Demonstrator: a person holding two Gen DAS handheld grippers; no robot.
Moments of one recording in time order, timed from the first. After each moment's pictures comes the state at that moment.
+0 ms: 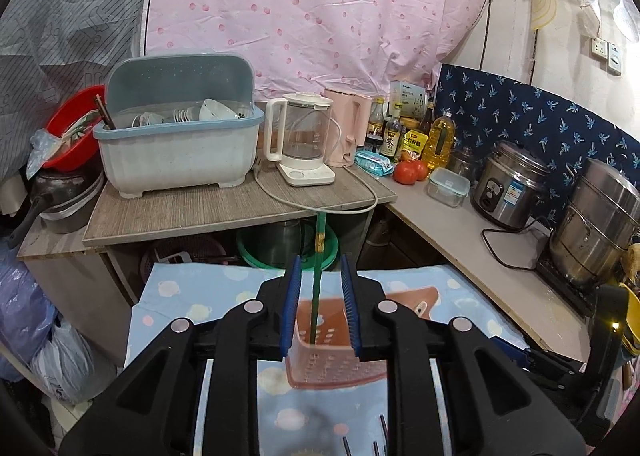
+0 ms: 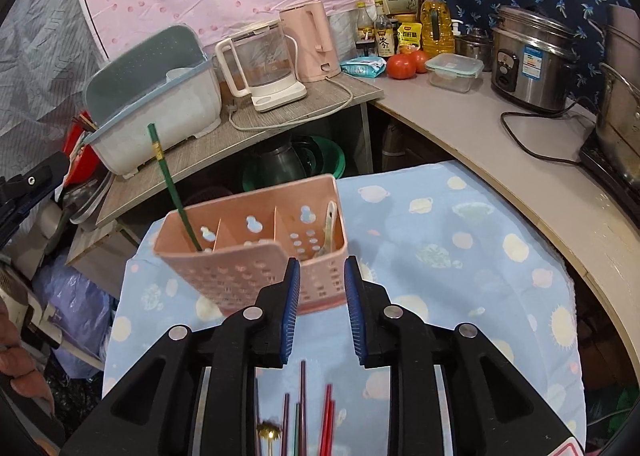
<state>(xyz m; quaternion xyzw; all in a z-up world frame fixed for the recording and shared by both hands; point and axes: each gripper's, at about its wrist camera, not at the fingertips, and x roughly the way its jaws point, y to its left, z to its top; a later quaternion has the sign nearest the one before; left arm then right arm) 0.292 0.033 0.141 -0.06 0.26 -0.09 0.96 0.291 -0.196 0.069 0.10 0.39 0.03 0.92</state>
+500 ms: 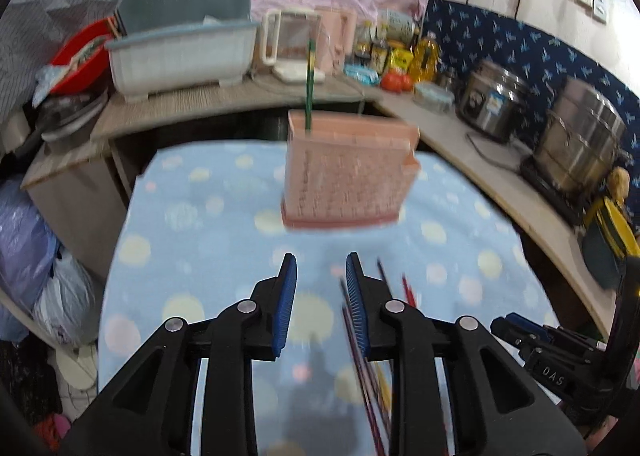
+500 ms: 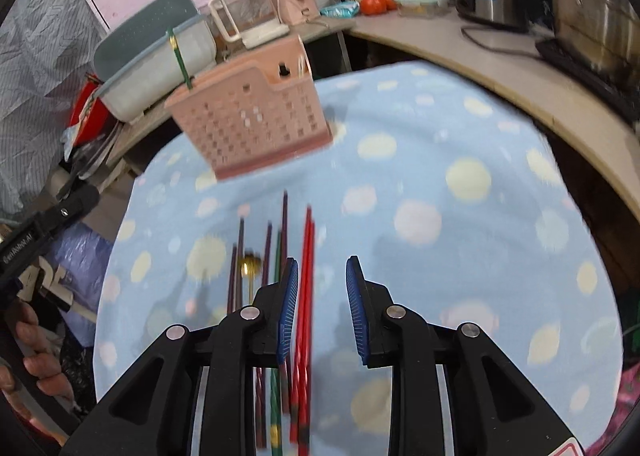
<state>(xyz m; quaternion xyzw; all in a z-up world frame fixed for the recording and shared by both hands) 0.166 0.034 0.043 -0.05 0.37 -0.11 0.92 0.140 -0.208 -0.004 0.14 0.45 0.03 0.88</state>
